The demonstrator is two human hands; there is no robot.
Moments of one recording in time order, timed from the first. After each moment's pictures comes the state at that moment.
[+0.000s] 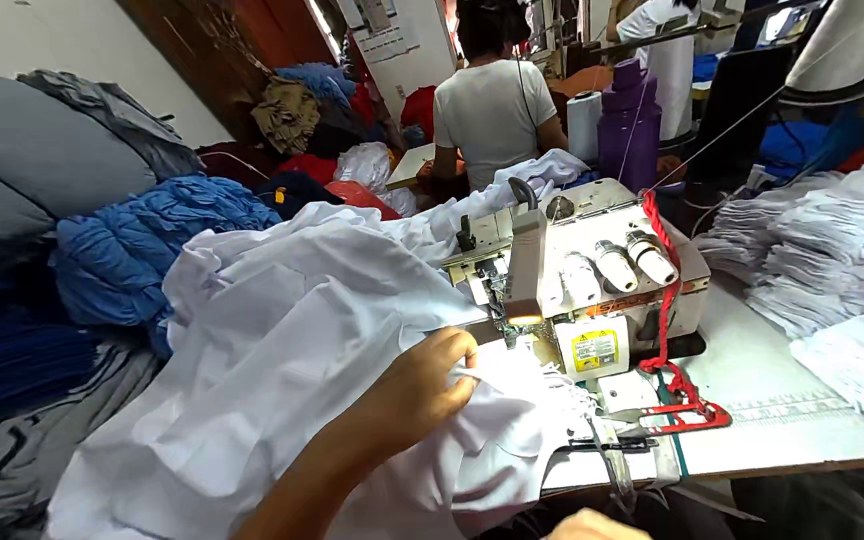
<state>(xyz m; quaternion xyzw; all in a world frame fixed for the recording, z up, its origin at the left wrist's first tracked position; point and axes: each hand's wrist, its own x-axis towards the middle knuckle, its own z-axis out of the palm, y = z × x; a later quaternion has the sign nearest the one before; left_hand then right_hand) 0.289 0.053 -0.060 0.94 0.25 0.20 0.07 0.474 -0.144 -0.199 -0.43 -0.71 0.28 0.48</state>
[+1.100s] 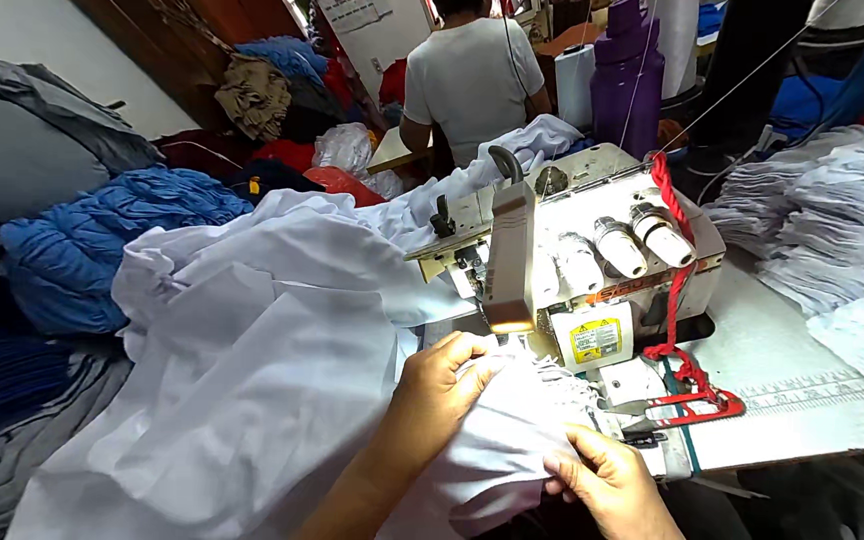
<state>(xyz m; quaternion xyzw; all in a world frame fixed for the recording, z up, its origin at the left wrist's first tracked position) 0.318 0.044 -0.095 0.87 0.32 0.34 0.17 0.466 -0.097 -0.179 -0.53 -0.45 0.39 0.60</state>
